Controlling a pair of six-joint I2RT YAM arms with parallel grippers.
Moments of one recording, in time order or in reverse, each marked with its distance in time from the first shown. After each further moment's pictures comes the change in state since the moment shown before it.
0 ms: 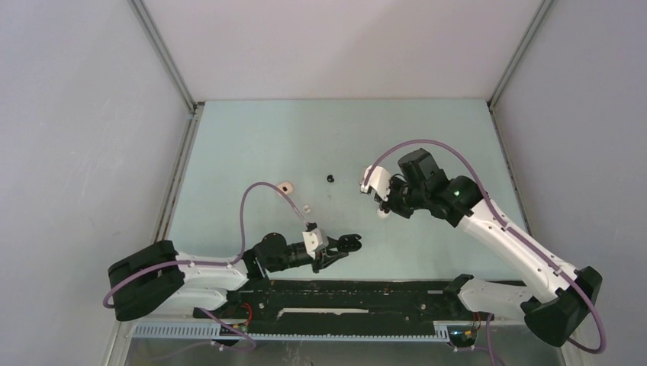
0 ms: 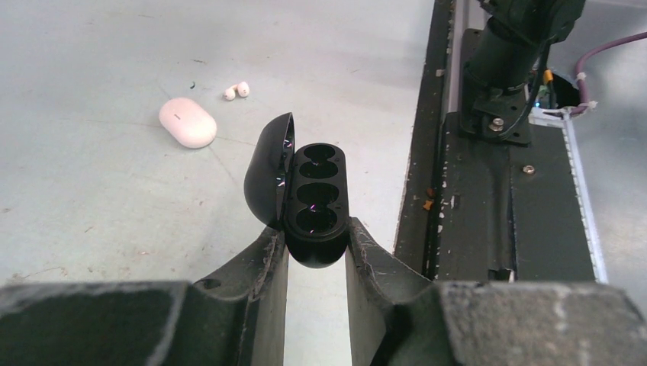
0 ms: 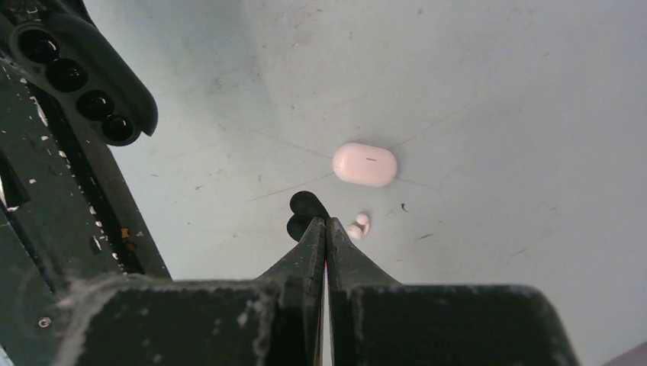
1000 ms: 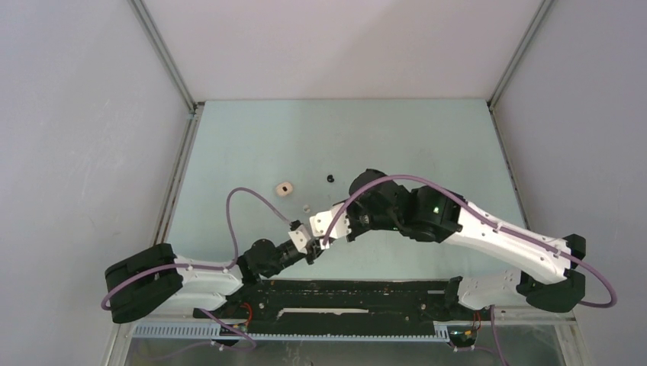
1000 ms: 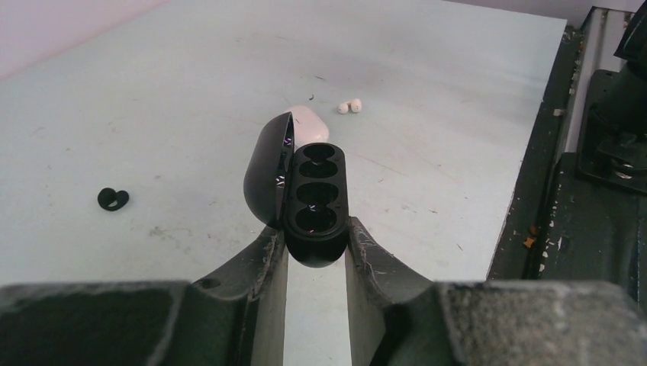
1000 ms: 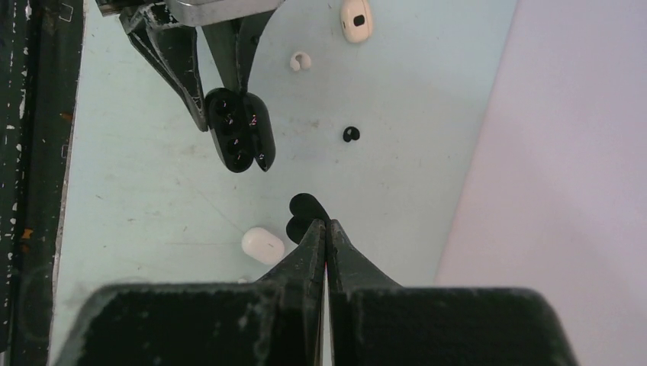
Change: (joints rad) left arm -0.002 -0.019 -0.073 0.138 -0.284 0.067; right arm 0.493 0.130 0.341 -0.079 0.284 -0.288
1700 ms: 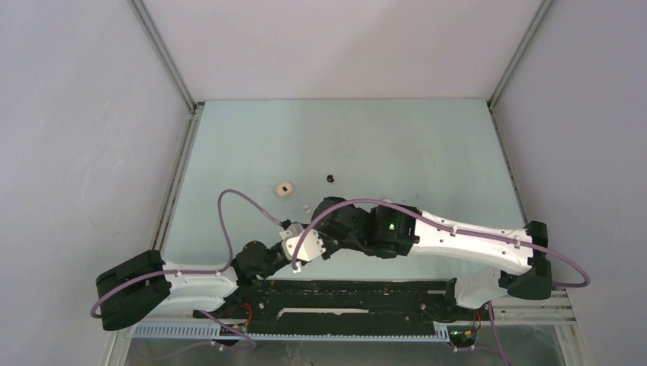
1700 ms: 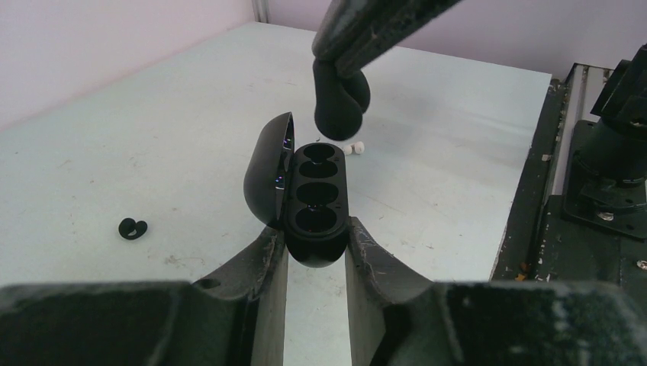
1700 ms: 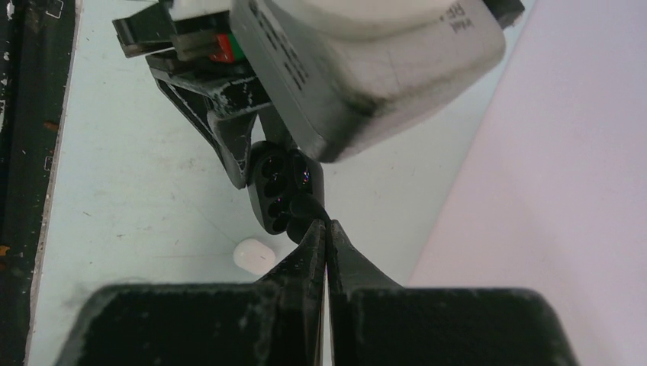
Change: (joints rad) left arm 0.000 -0.101 -0.033 0.049 -0.023 -0.002; right arm 0.188 0.170 0.000 0.057 0.207 0.011
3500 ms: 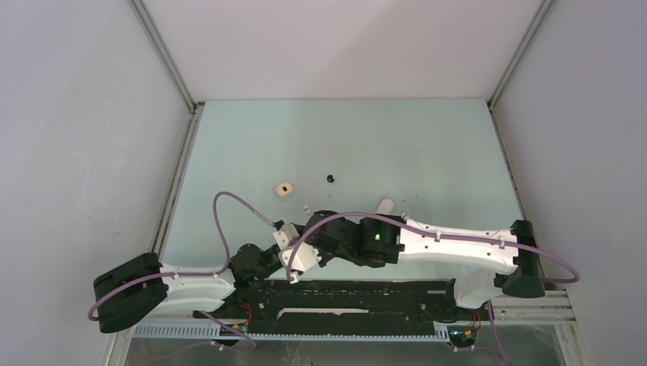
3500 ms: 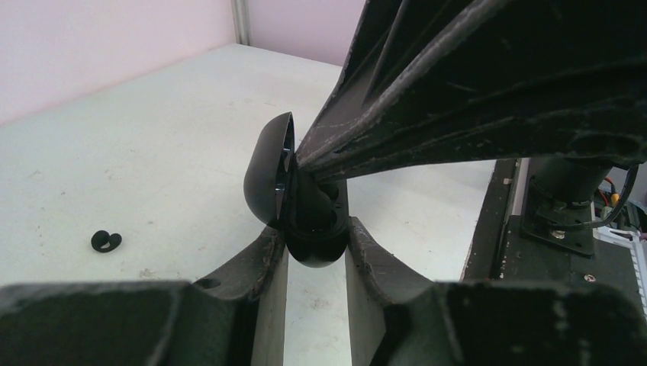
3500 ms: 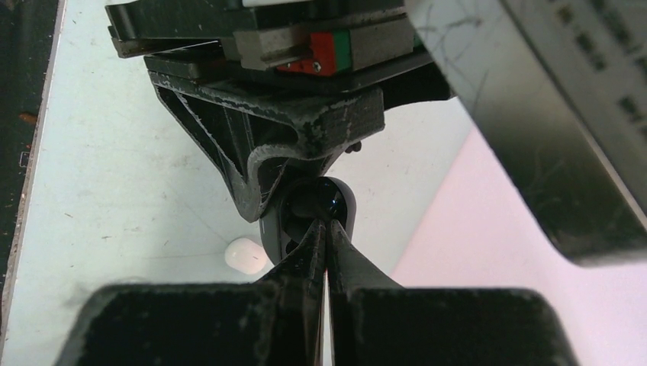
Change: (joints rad) left arm 0.000 -0.034 -0.031 0.065 0.037 -0.076; right arm 0.052 0.041 -0.075 0.070 0.080 -0.036
